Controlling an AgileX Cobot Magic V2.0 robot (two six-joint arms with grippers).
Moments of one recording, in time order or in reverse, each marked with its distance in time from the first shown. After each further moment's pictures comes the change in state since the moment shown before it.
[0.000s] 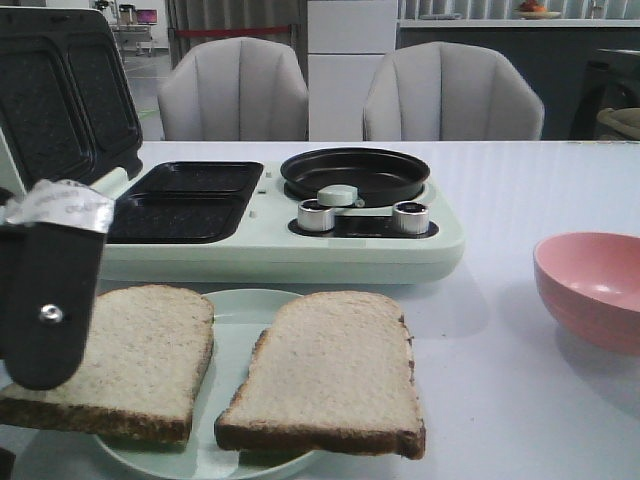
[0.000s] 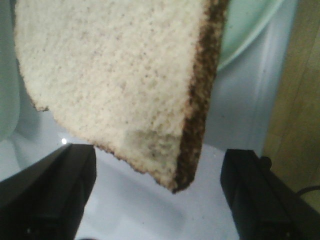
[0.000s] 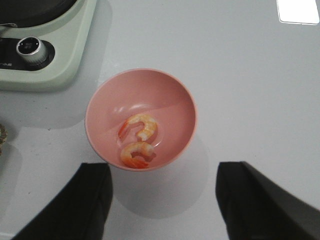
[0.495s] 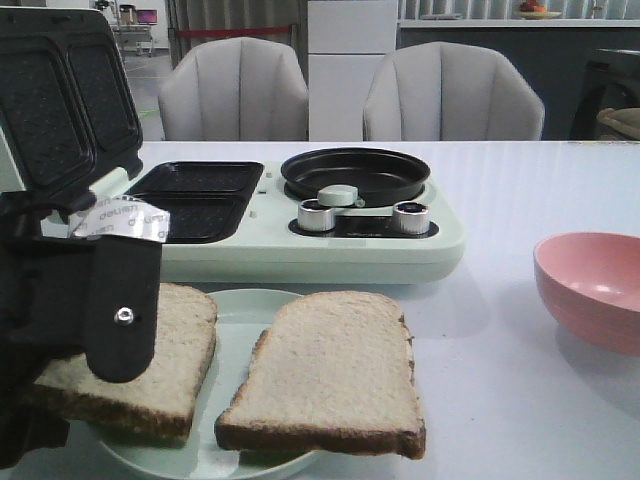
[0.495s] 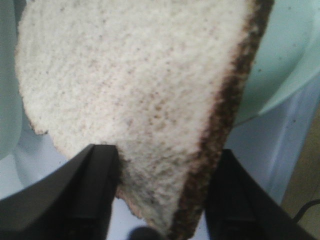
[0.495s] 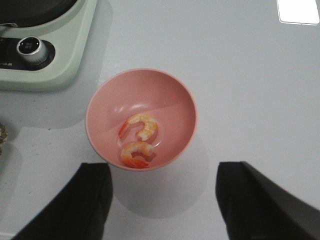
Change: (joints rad) left arm 0.000 0.098 -0.041 0.132 -0.016 -0.177; right arm 0.000 0.000 0.000 0.000 0.000 0.000
